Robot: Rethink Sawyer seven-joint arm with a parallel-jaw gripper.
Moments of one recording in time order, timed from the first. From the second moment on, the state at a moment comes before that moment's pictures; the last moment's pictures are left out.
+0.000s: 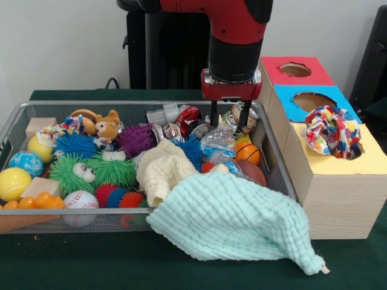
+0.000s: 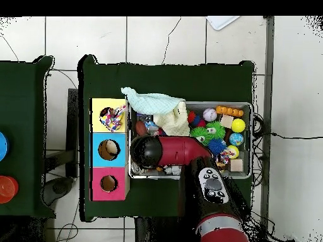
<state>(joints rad) -0.25 -0.60 0.11 1.73 -0.19 0.55 1.71</state>
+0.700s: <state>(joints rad) -0.23 -0.61 0.11 1.88 -0.19 0.55 1.71</state>
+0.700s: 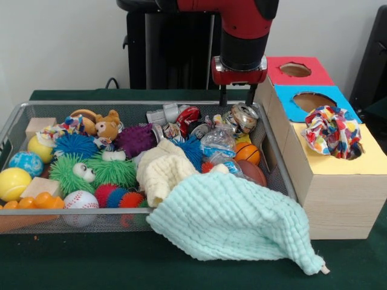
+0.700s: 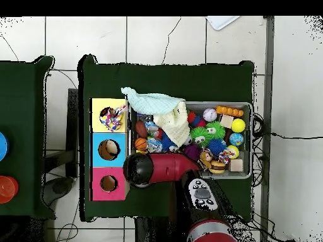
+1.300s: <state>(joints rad) -0.28 -0.61 0.10 1.95 -0.32 0.50 1.71</state>
